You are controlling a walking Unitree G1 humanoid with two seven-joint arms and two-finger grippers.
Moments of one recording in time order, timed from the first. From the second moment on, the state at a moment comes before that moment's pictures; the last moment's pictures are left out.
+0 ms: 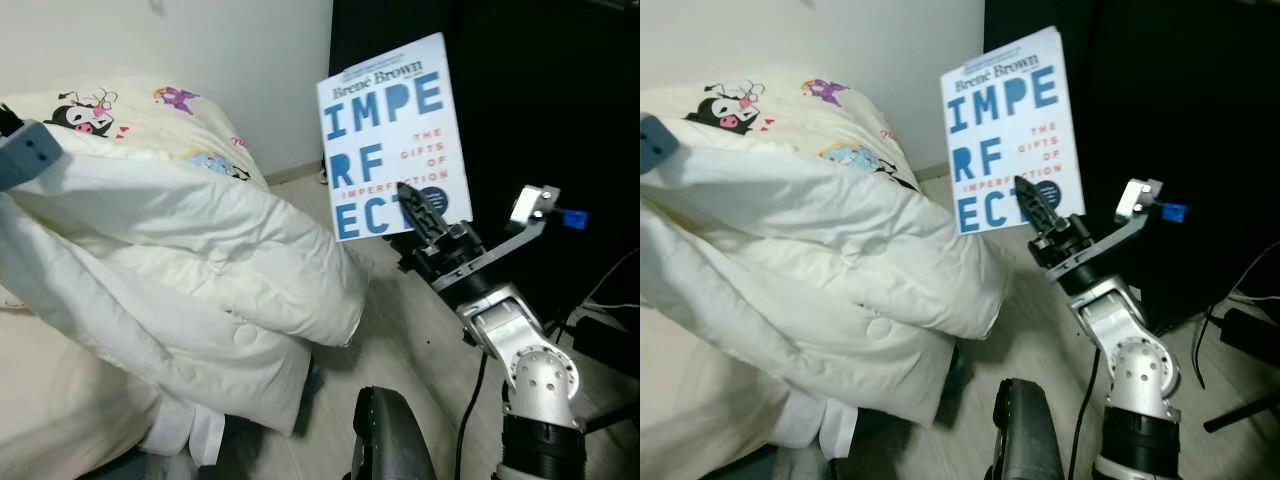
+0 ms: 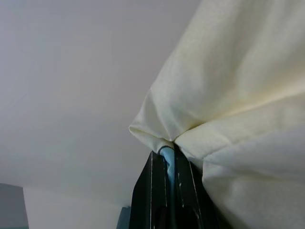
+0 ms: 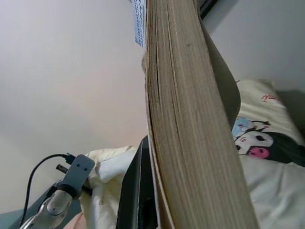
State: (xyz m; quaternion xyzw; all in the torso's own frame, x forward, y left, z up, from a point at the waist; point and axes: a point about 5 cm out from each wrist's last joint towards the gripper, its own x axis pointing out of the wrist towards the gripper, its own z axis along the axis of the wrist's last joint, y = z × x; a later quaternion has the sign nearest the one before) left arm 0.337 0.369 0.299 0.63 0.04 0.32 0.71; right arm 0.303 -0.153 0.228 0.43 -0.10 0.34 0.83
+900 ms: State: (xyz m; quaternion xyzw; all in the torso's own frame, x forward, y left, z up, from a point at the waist) left arm 0.290 0.387 0.250 0.65 0.34 0.04 0.67; right arm 0.307 -0.142 0.220 0.44 -0.09 0.36 0.82
